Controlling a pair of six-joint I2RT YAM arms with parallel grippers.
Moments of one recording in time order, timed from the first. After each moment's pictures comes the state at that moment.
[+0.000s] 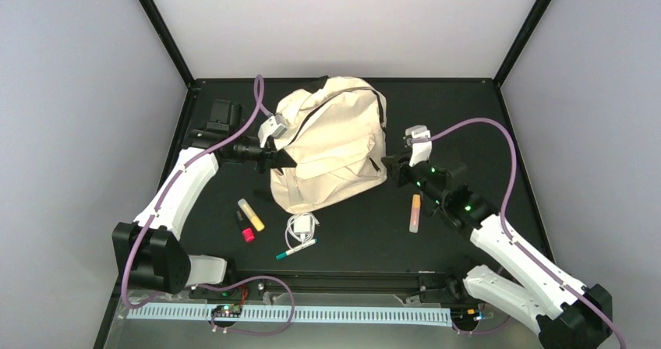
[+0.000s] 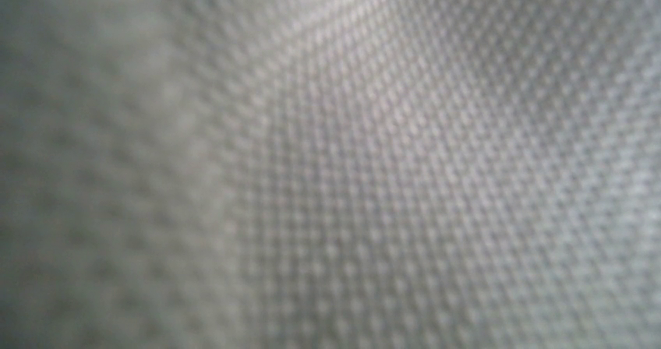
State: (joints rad) left arm -0.16 1.31 1.12 -0.76 1.02 0.53; right arm 0.59 0.88 0.67 -0.10 0.06 0.25
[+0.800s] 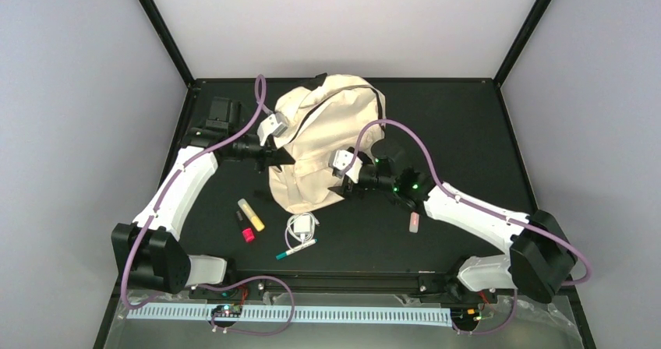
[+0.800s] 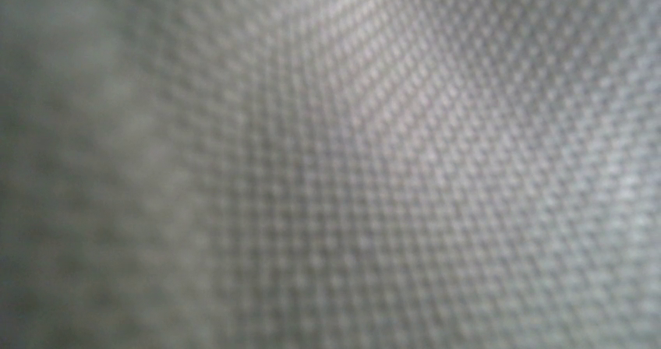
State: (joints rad) left arm -0.16 1.31 1.15 -0.77 0.96 0.55; right arm 0.80 1.30 0.82 0.05 -0.35 -0.42
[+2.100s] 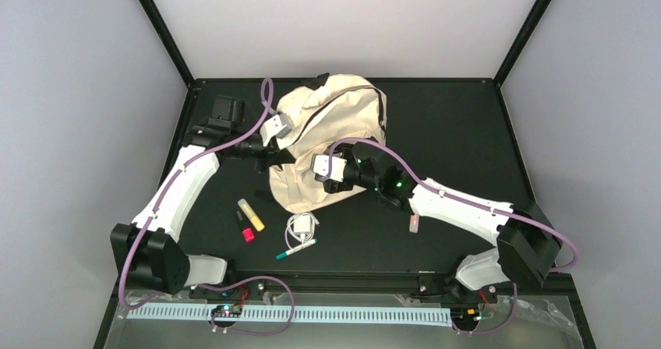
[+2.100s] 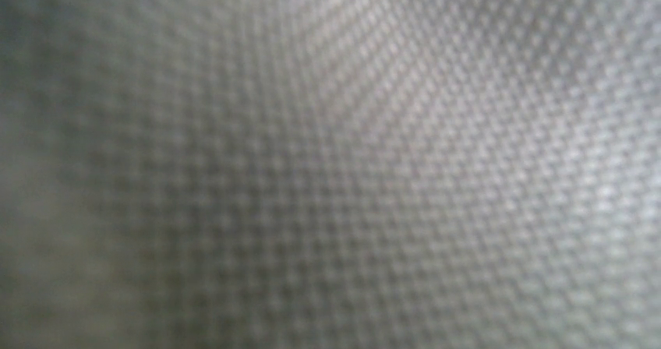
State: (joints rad) left arm -0.19 1.31 1.18 -0.79 0.91 0.62; right arm 0.90 1.40 0.91 0.11 -0.09 -0.71
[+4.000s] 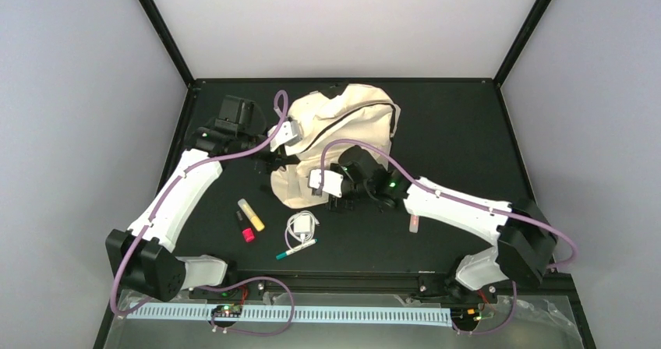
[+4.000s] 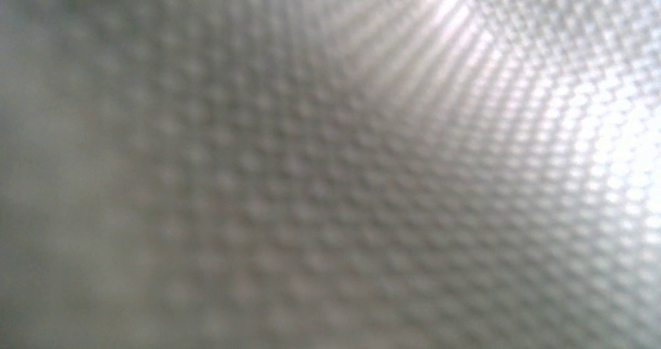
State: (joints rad) left arm -0.29 1.28 1.21 -0.80 0.80 0.72; right arm 0.97 1.41 1.01 -0.29 -0.15 -0.56
